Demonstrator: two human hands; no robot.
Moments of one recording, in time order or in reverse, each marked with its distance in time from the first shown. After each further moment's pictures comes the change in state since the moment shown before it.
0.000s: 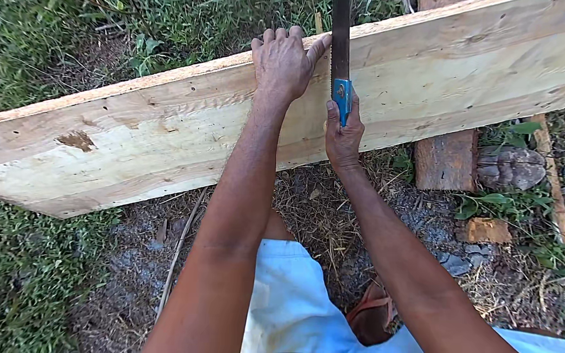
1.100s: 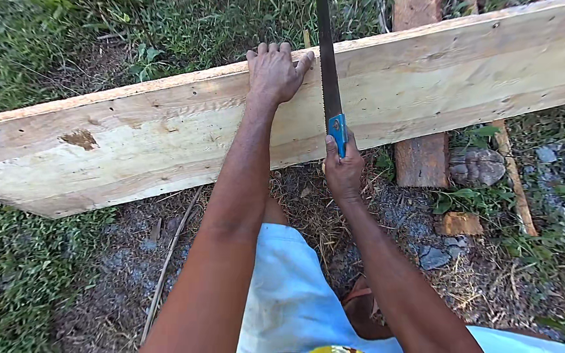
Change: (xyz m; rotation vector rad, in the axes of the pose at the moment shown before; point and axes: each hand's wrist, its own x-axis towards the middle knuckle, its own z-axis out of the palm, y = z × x) left_hand -0.008 -0.004 -0.003 -0.011 -0.007 0.056; right_hand -0.056 -0.068 -0.066 -0.259 -0.094 0.265
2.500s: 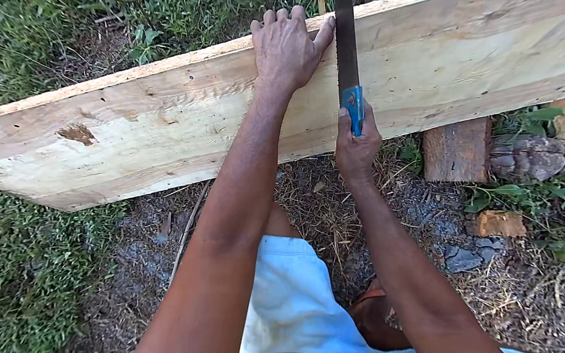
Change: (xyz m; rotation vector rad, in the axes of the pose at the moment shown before) left_hand 0.005 0.006 0.010 0.048 0.075 -0.066; right_hand 0.036 0.020 0.043 0.075 0.139 -0.151
